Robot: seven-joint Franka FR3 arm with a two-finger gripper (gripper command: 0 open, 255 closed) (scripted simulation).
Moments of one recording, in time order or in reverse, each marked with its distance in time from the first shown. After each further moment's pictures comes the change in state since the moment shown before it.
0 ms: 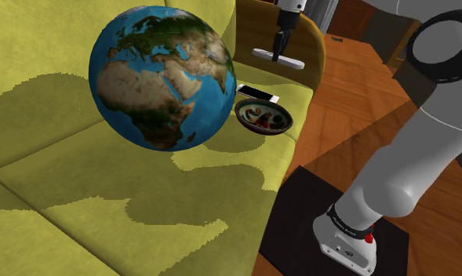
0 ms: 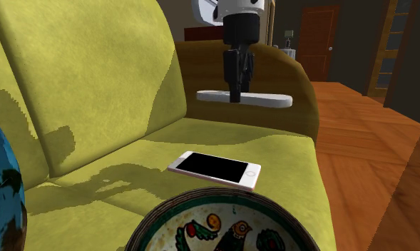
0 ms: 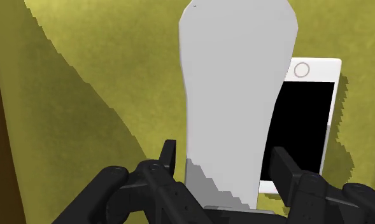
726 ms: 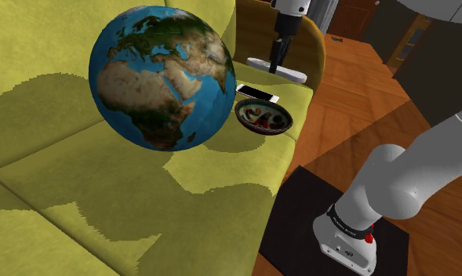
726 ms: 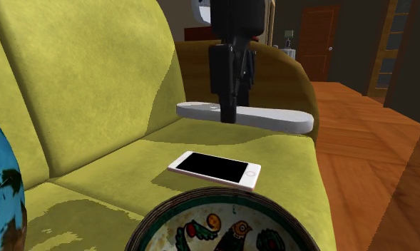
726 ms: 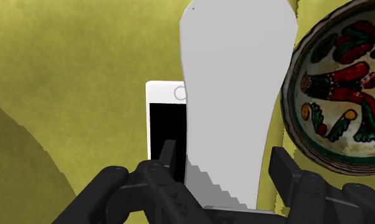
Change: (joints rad) arm 0.100 -0.300 0.160 -0.323 -0.050 0.025 0.270
